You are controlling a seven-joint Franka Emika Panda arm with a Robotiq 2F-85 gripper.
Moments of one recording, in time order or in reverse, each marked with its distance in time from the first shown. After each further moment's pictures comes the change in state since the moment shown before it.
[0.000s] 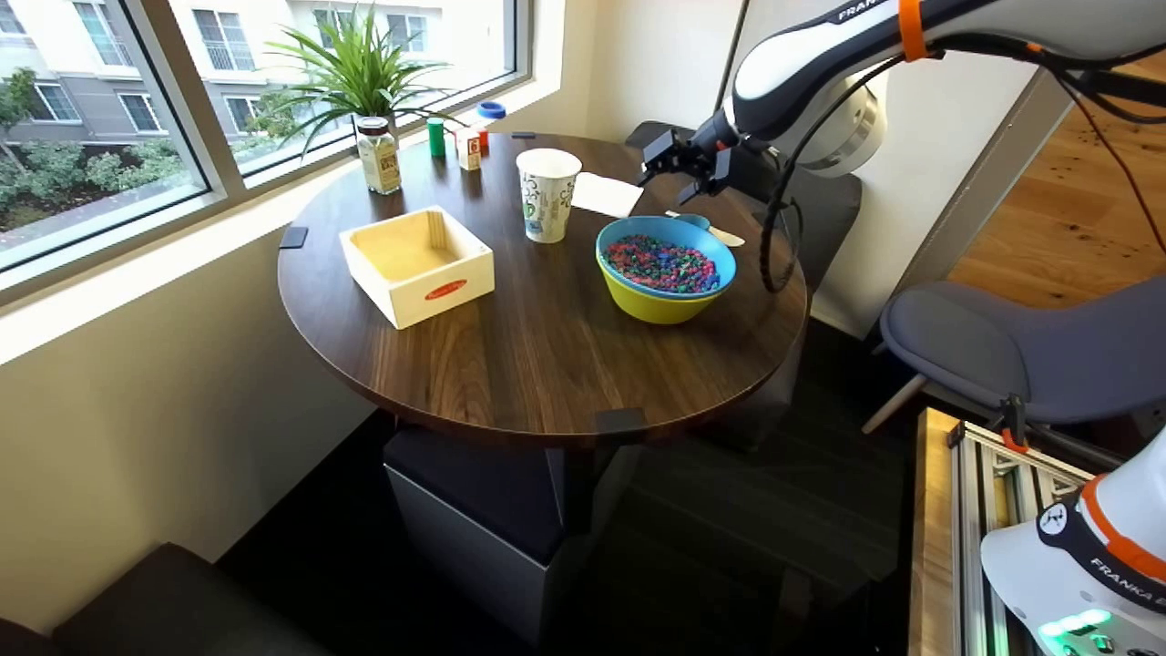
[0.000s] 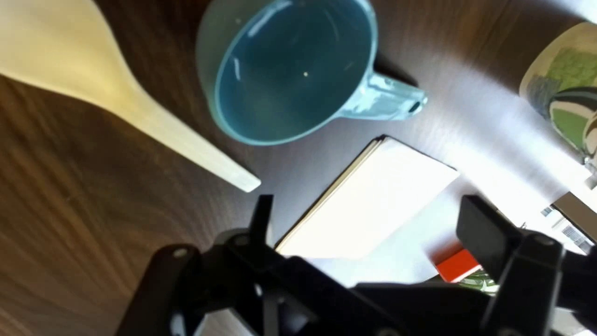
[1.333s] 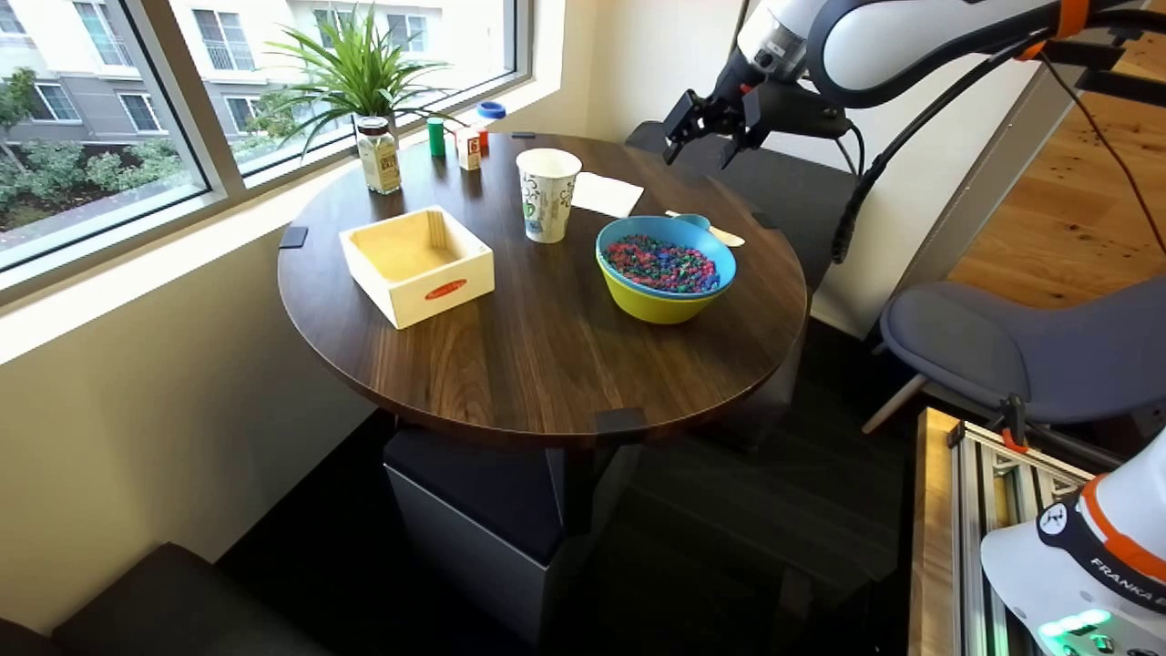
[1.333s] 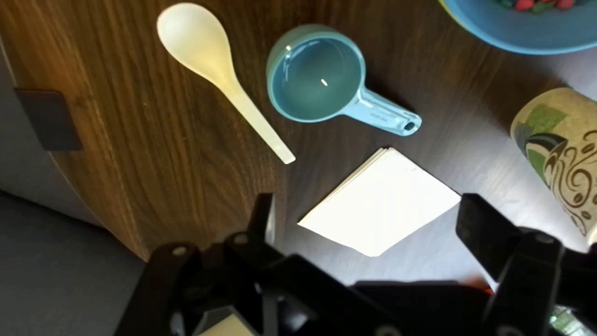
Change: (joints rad) arm -0.041 -0.207 0.028 0.032 -0.844 -0.430 0.658
